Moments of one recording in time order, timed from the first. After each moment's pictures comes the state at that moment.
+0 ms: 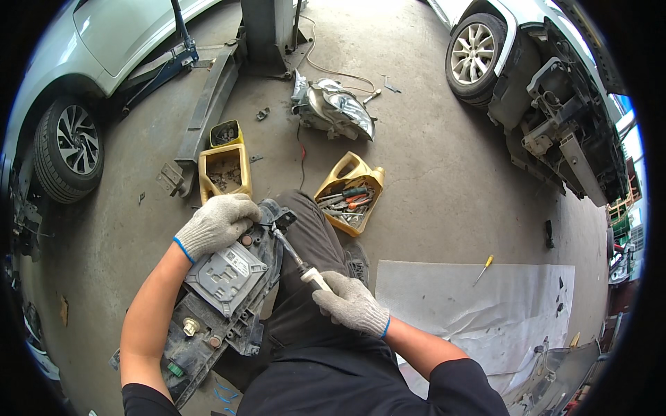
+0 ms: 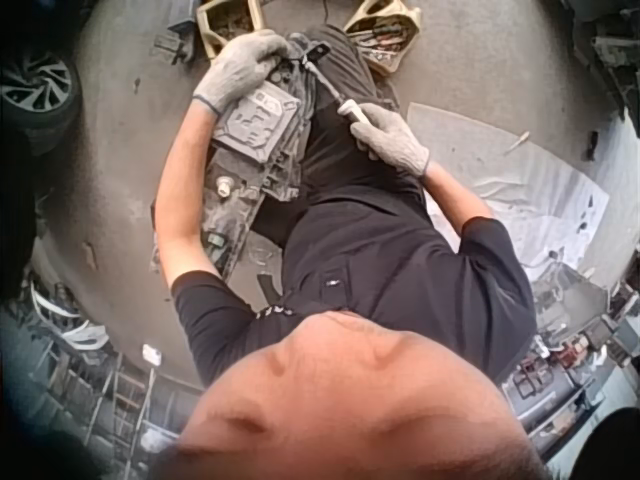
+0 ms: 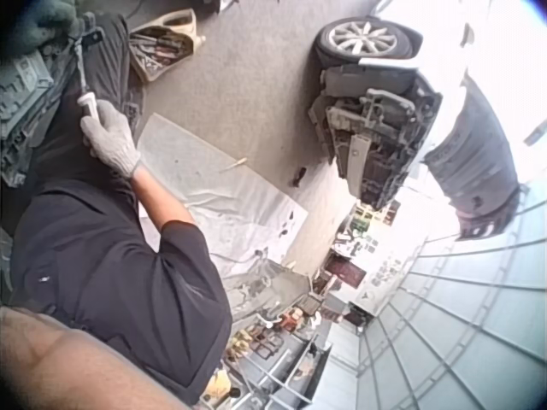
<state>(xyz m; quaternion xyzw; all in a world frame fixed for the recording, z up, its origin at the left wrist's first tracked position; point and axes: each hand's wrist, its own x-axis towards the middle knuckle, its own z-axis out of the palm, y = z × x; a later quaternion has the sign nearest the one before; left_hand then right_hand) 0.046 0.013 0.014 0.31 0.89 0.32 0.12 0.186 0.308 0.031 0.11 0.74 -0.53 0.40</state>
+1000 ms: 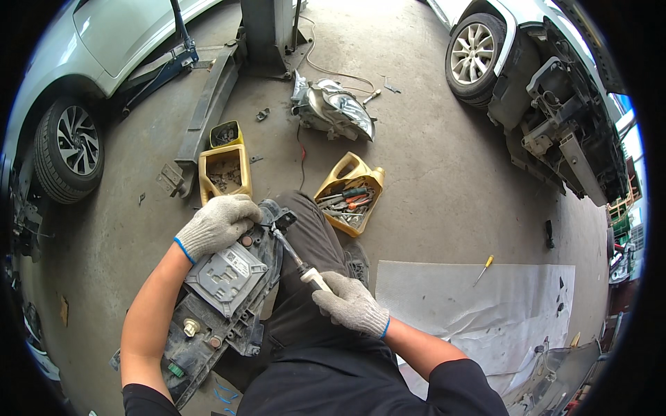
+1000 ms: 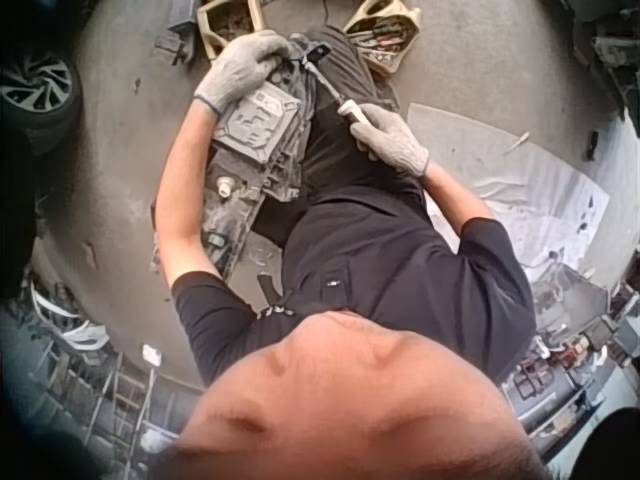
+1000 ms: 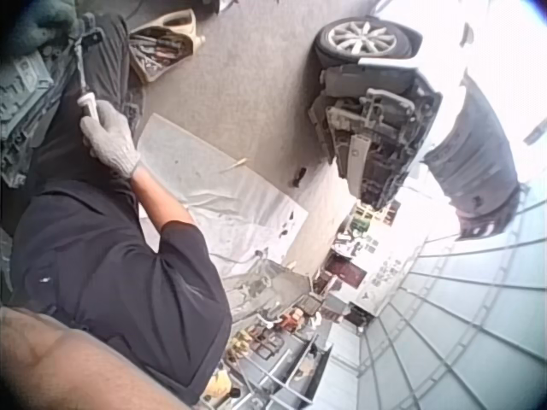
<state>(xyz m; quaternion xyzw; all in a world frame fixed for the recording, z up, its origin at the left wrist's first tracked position) 0.047 0.013 0.015 0.30 0.88 0.34 0.13 0.187 0.307 0.031 0.12 0.73 -0.54 0.40</state>
